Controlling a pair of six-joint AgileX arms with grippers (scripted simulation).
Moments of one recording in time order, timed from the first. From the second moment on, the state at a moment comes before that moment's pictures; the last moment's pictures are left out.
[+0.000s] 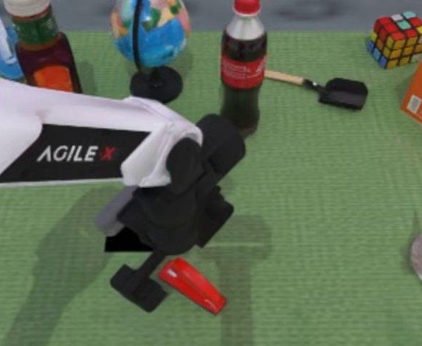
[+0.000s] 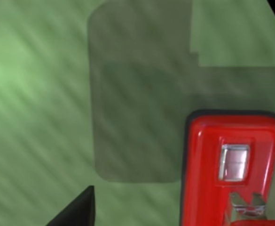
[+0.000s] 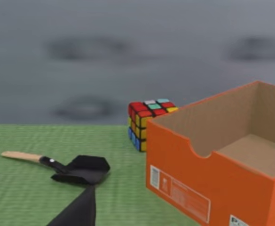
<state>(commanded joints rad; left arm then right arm) -0.73 1.97 1.20 -0.81 0.00 -1.66 0.00 0.00 0.00 0.00 0.00 0.00</state>
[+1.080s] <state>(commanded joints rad) -0.73 1.97 1.20 -0.81 0.00 -1.66 0.00 0.00 0.00 0.00 0.00 0.00</state>
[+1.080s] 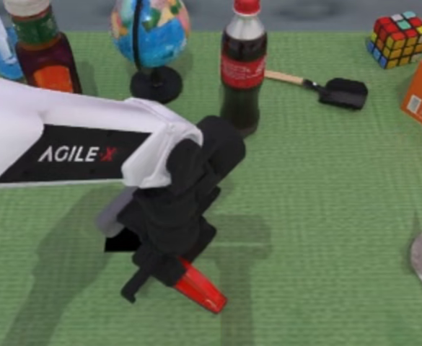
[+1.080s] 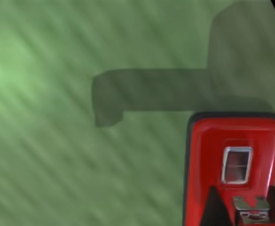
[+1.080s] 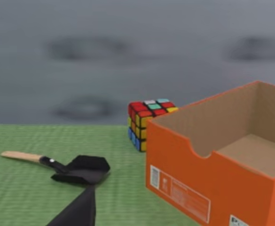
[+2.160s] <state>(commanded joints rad) -0.71 1.85 1.44 -1.17 0.00 -1.66 0.00 0.00 0.00 0.00 0.00 0.00</state>
